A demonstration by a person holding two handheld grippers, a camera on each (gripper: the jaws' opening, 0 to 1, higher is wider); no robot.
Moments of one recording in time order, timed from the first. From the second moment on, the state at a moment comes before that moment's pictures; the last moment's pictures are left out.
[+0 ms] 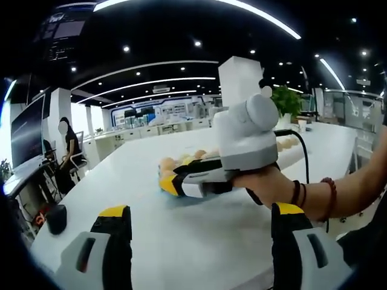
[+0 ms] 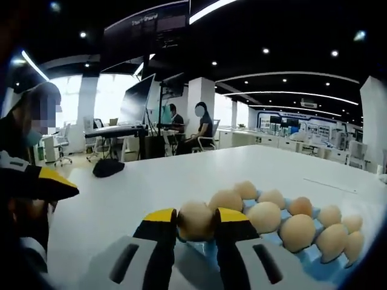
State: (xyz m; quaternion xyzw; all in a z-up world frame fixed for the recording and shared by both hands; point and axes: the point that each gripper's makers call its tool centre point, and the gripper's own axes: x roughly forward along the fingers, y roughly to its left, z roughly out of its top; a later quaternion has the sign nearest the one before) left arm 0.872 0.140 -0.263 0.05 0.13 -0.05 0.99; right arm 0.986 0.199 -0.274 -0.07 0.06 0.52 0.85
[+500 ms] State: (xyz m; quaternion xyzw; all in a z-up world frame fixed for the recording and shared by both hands) left arm 0.877 0.130 -0.261 0.05 0.12 -0.06 0.99; right arm 1.001 0.168 -0.248 -0.04 0.04 0.48 0.87
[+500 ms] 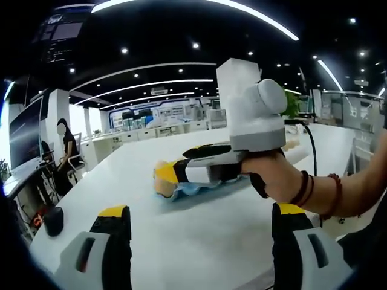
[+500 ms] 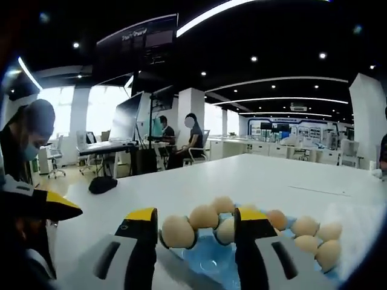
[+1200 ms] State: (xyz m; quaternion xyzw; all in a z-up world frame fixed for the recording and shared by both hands) left arm 0.886 0.102 -0.256 0.03 0.10 -0.10 0.99; right arm 1.020 0.103 -0.261 -0.04 0.08 0.42 0.90
